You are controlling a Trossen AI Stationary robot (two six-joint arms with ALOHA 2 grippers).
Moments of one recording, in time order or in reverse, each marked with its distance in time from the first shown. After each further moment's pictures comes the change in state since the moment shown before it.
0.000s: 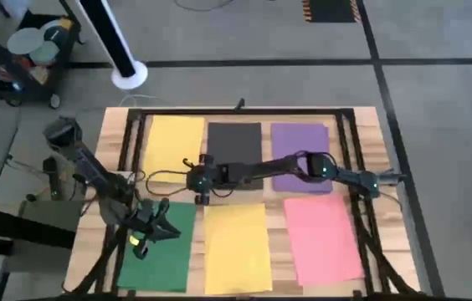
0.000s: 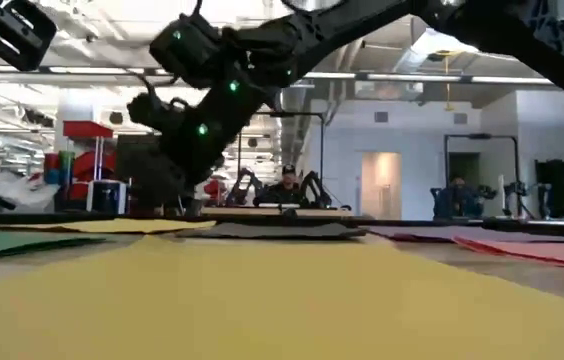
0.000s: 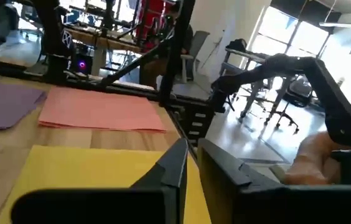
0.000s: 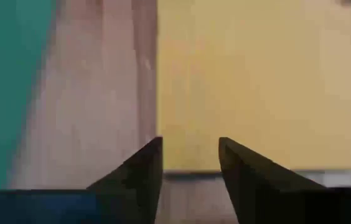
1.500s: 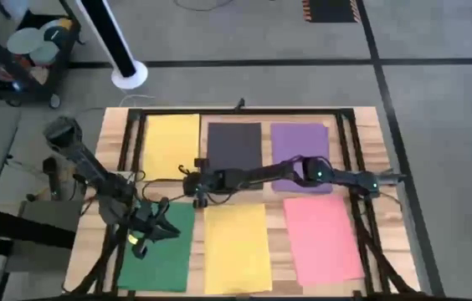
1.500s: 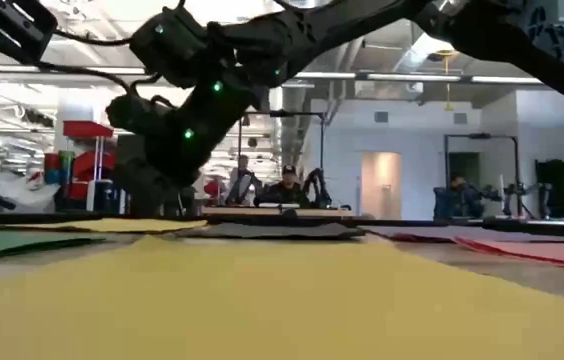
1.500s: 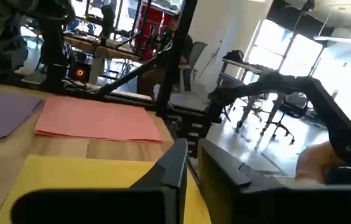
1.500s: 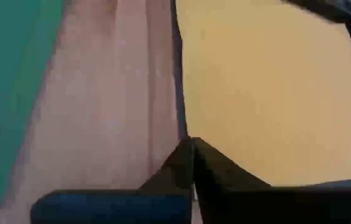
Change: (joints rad) left arm 0.000 0.000 0.000 0.066 0.016 0.024; right arm 0.046 0.065 0.126 -0.066 0.100 -0.123
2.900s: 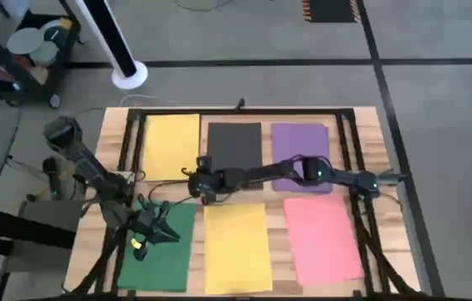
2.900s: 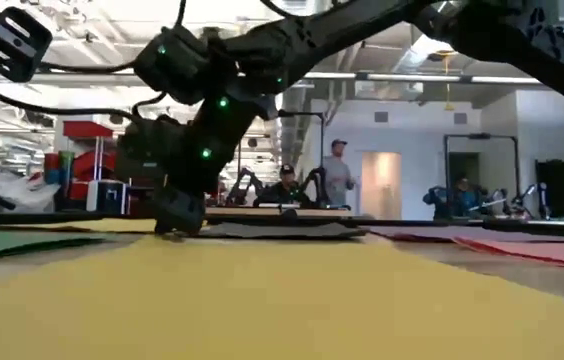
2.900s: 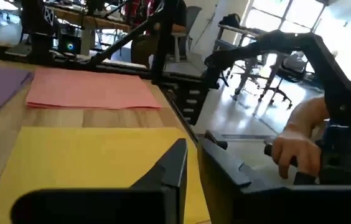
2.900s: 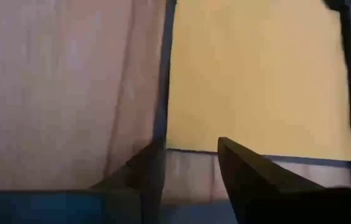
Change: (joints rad) left arm 0.000 0.000 0.001 -0.162 0.051 -0.043; right arm -0.017 -0.002 -0.048 -0.030 0.074 -0.166
